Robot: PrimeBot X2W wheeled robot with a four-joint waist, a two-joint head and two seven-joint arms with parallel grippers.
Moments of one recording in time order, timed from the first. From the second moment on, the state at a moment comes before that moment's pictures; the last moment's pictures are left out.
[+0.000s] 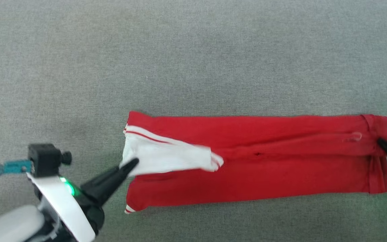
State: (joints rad) left arm -0.62 1.03 -1.19 -0.16 -1.45 -0.13 -0.26; right arm -0.12 -0.53 -0.10 -0.13 0.63 0.13 0.73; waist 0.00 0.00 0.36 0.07
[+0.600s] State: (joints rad) left arm -0.54 0.80 -1.11 0.11 -1.37 -0.13 -0.26; right arm -0.18 -0.46 -0.05 0.01 0.57 0.13 0.68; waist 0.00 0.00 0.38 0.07
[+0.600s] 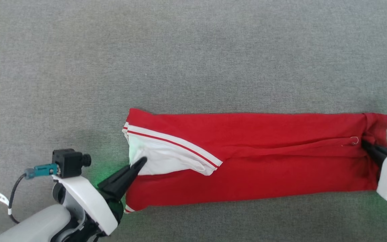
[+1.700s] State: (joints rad) left arm -0.11 0.26 -0.21 0.10 -0.38 -0.13 -0.26; right arm -0.14 -0.45 -0.24 0.22 0.61 0.13 0.80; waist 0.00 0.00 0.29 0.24
